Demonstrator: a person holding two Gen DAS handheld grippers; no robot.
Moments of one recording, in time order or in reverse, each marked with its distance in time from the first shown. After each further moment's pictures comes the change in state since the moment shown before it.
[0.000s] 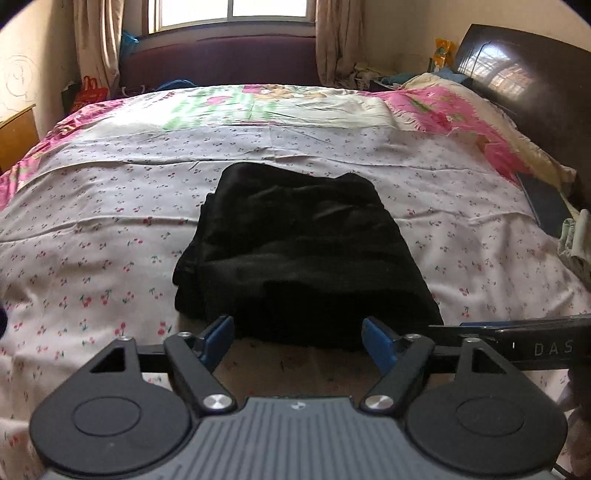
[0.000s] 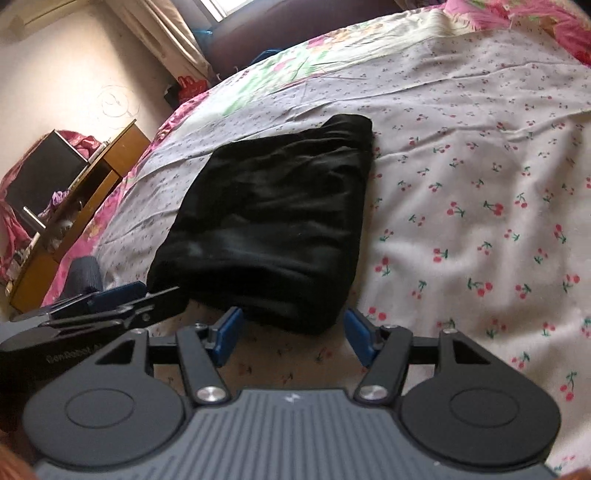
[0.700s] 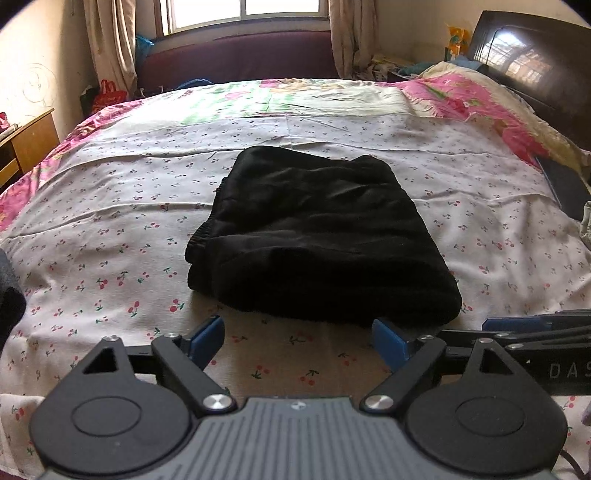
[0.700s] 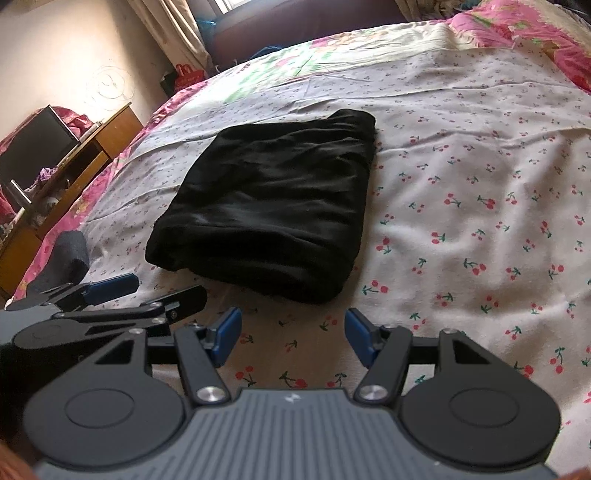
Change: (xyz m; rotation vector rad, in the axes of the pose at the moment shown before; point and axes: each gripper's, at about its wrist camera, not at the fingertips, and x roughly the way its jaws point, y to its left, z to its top) left arm 0.003 -0.009 -0.018 0.018 0.011 0.087; right arm -0.005 0.016 -0.019 -0.066 0.005 -0.070
